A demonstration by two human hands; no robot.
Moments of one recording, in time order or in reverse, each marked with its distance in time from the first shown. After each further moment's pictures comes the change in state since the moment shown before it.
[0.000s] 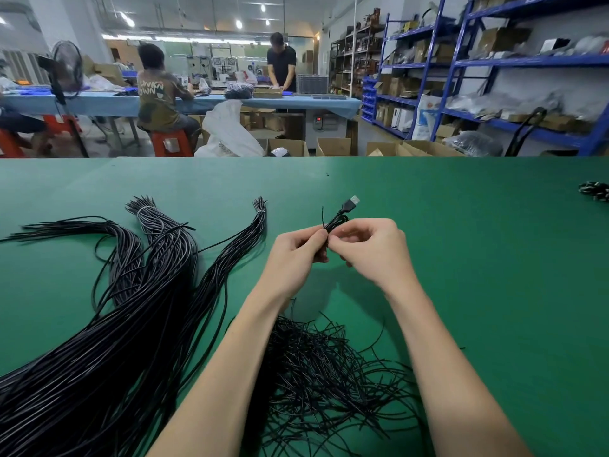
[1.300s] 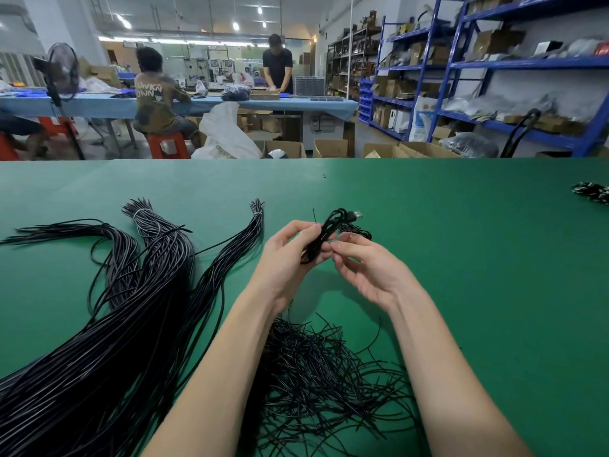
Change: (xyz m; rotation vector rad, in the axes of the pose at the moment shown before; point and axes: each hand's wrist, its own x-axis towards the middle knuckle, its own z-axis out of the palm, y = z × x) left_hand -0.002 0.010 0.001 -0.505 0.033 -0.197; right_hand 0.000 0.015 -0.004 0.982 -0.307 0.515
